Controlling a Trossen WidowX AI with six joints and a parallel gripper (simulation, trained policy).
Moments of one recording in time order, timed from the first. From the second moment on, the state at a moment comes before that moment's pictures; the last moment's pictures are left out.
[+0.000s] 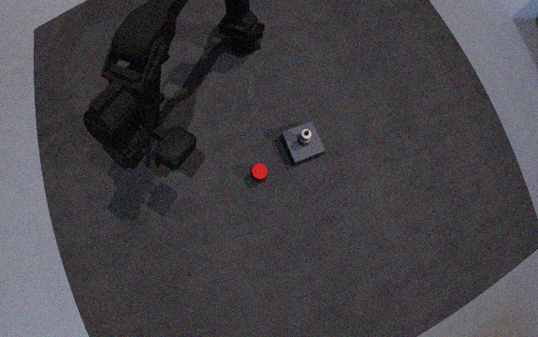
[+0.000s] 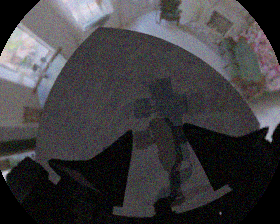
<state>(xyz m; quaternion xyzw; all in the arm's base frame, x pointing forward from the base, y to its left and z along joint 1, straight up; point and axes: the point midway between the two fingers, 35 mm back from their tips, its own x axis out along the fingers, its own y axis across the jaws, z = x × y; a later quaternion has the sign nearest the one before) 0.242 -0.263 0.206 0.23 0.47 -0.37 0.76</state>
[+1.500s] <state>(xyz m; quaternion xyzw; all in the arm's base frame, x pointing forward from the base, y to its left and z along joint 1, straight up) 0.312 -0.212 0.145 0.26 0.57 -0.34 0.70</state>
